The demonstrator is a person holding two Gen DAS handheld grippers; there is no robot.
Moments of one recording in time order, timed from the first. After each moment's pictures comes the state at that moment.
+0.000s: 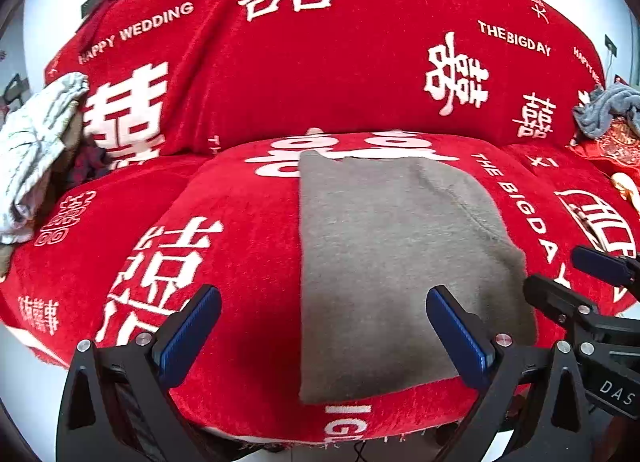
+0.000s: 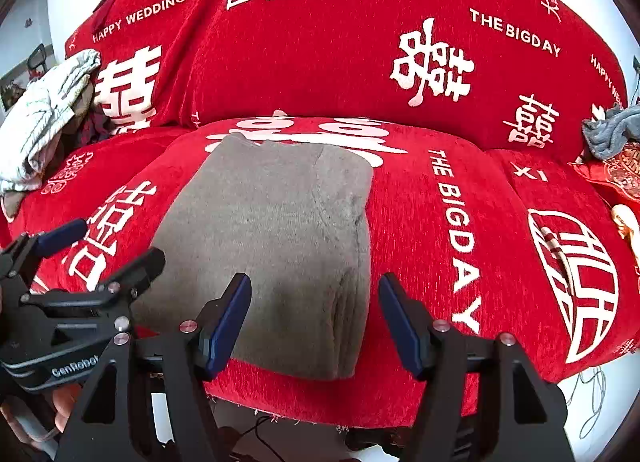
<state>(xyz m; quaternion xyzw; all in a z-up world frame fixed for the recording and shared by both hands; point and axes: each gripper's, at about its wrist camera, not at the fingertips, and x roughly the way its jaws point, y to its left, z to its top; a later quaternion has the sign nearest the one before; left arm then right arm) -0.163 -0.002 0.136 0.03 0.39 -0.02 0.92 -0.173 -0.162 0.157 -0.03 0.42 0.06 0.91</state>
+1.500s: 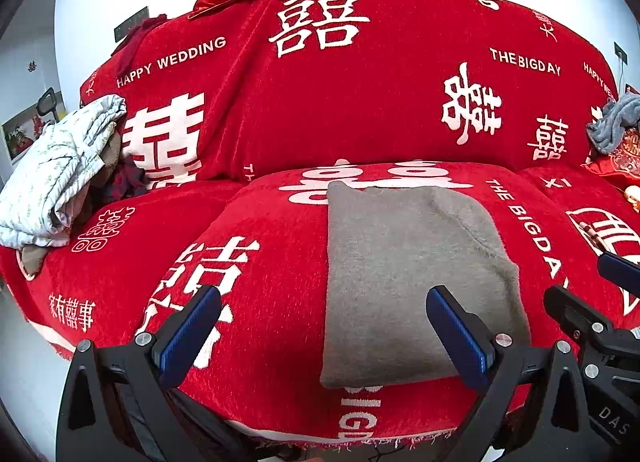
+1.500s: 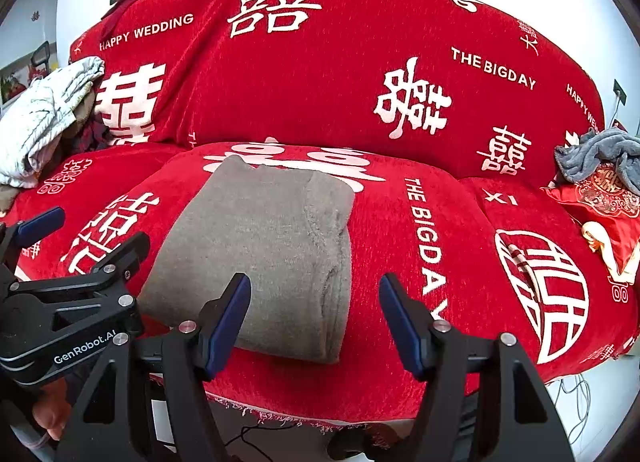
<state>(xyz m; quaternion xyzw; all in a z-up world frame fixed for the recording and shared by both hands) -0.197 -0.003 0.163 0.05 0.34 0.03 0.94 -0.213 -0.157 0.185 -0.06 0.37 0.04 0.93</state>
